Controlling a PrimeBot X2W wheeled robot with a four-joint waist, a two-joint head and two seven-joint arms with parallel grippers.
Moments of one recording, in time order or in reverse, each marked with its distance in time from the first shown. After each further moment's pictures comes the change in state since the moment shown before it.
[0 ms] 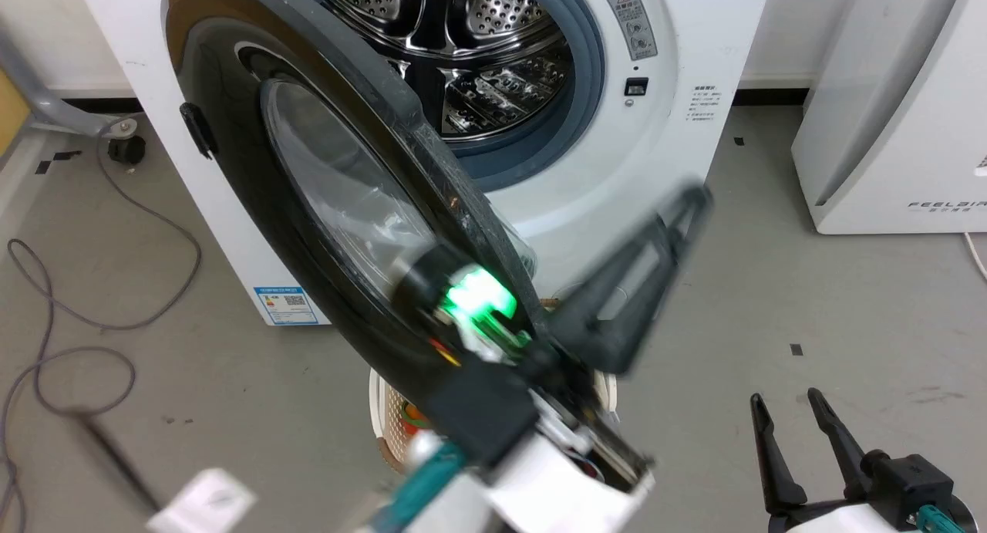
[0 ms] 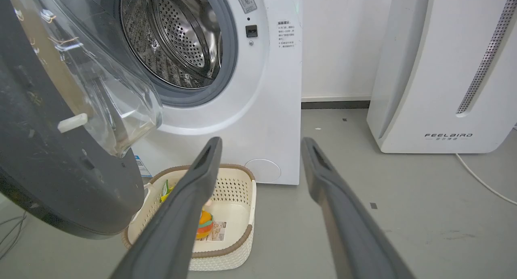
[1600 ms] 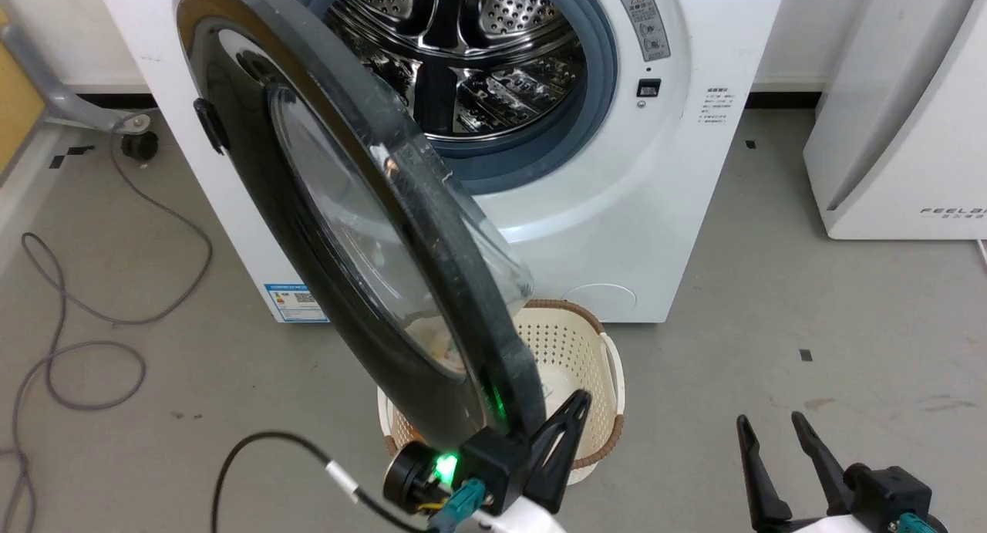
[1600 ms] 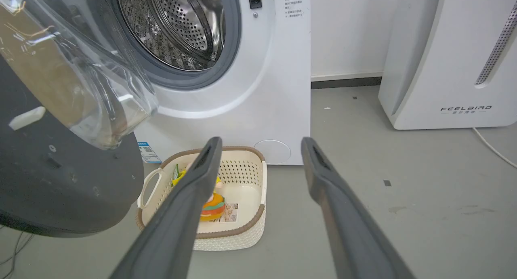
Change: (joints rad) left arm 0.206 0.083 -0.174 0.433 -0.232 0.225 0.049; right arm -0.001 0.000 0.032 0.077 0.050 0.000 0.000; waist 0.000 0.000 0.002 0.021
